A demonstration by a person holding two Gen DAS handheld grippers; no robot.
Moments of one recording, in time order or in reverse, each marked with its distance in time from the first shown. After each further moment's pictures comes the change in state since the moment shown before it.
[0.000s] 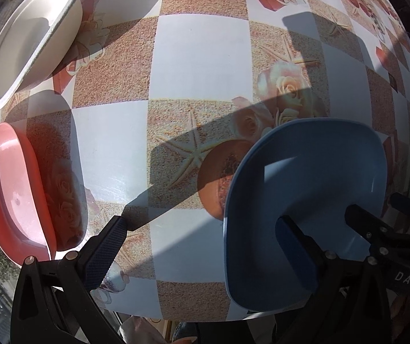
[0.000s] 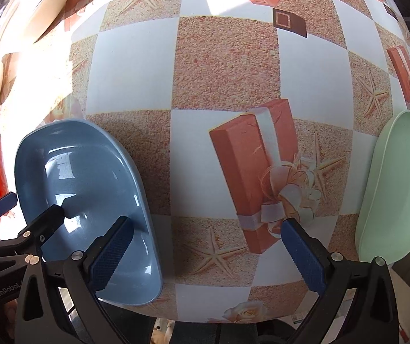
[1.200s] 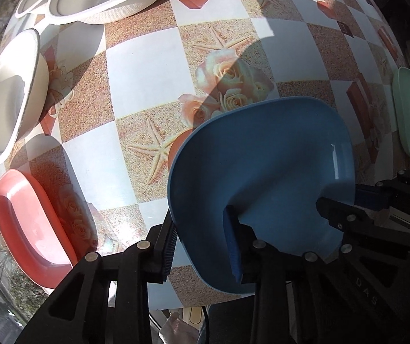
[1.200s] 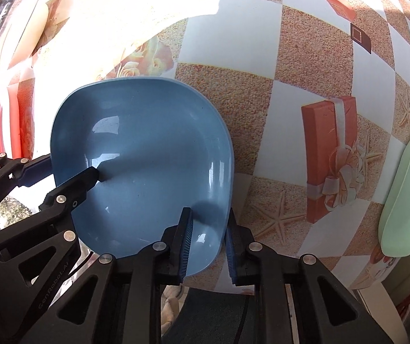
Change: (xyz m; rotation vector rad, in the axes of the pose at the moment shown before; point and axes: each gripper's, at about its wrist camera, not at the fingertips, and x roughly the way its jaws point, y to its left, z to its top) left arm -0.024 -0.019 -0.007 0.274 0.005 0.038; right arm -0.016 0.066 -0.054 -0.153 0.109 0.049
